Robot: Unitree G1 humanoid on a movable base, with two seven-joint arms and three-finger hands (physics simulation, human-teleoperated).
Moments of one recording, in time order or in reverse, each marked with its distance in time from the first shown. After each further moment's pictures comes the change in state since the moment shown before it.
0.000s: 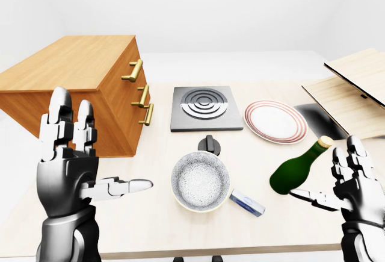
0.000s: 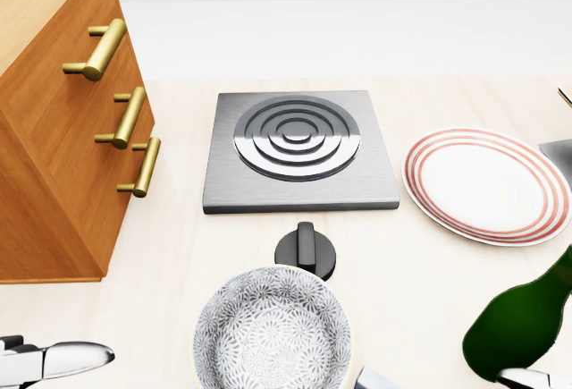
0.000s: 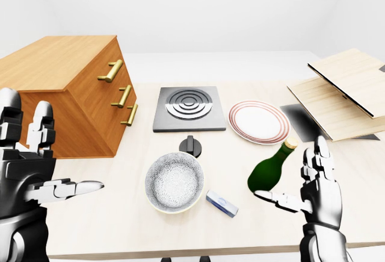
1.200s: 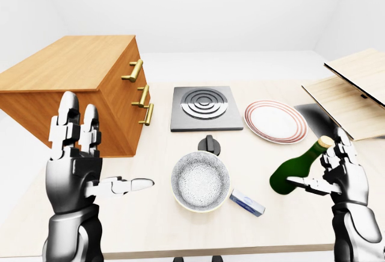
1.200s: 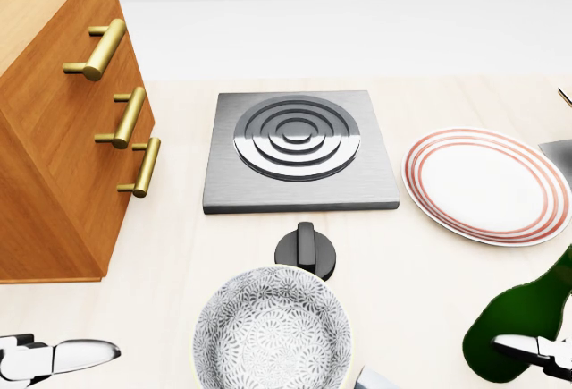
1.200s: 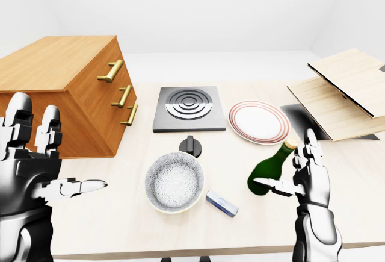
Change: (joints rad) left arm 0.004 0.001 -0.010 0.044 0.009 0.000 0.004; right arm -0.116 -0.136 0.047 0.212 0.068 0.000 -0.046
